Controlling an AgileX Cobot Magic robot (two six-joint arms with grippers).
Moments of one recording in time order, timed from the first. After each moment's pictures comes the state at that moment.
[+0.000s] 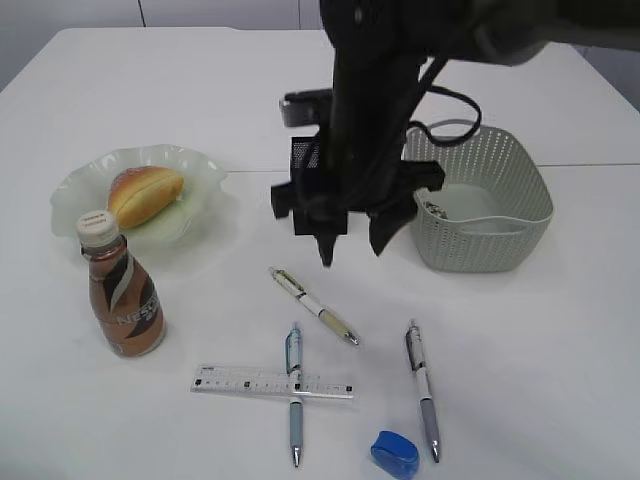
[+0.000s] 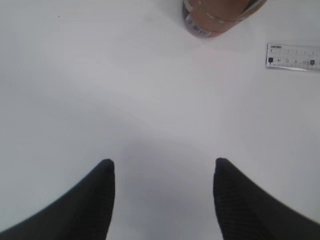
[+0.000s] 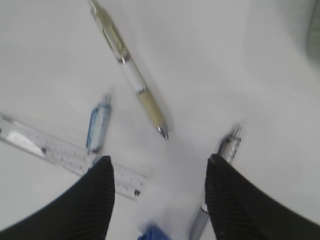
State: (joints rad) left arm 0.00 1.10 -0.67 -0.25 0.89 0.14; right arm 0.57 2.07 -1.78 -0.01 1.24 0.33
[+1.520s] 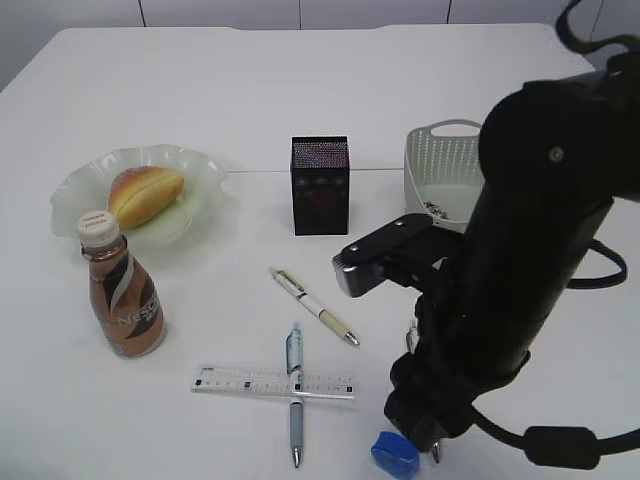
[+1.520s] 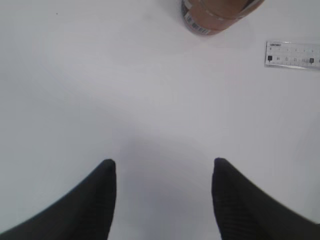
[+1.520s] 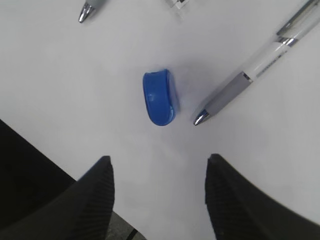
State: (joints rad) left arm 0.00 1.10 -0.67 -0.26 0.90 0.14; right arm 0.62 1.64 -1.03 0.17 0.99 -0.19
